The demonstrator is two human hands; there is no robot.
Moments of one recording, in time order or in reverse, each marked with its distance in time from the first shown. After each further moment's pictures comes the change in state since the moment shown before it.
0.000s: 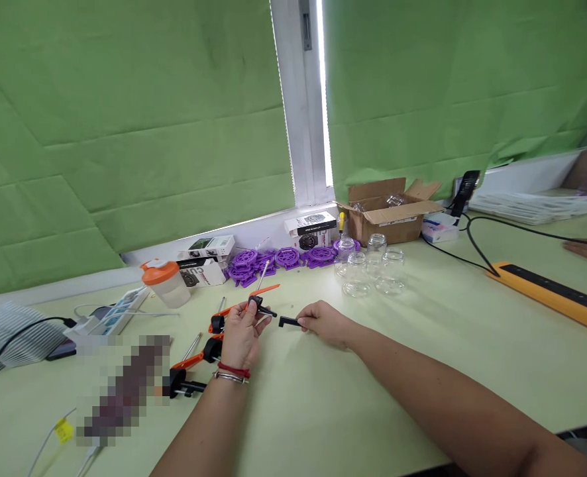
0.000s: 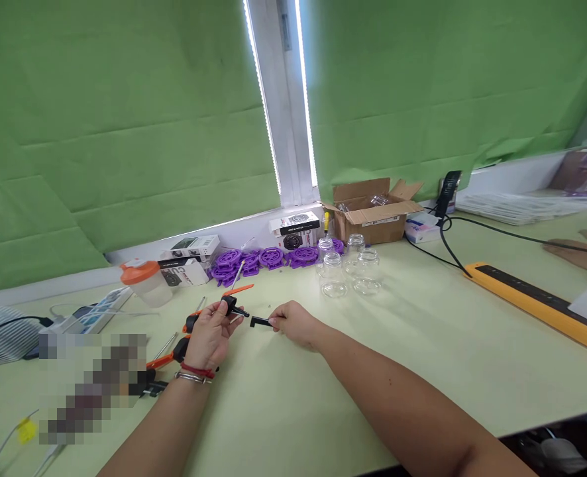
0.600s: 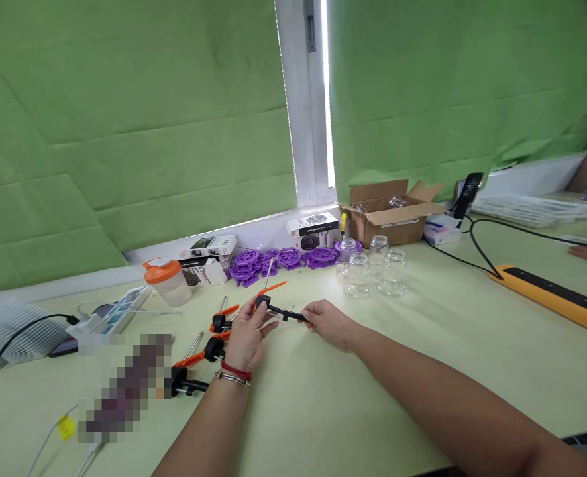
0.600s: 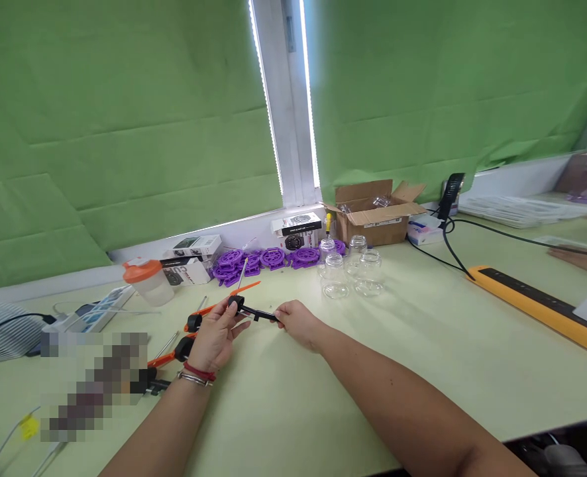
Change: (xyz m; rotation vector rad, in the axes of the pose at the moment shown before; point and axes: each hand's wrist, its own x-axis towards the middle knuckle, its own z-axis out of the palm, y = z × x) left_hand -0.008 0.001 0.005 0.082 -0.122 -0.060; right_hand 0.003 0.001 0.004 0.172 0.060 0.066
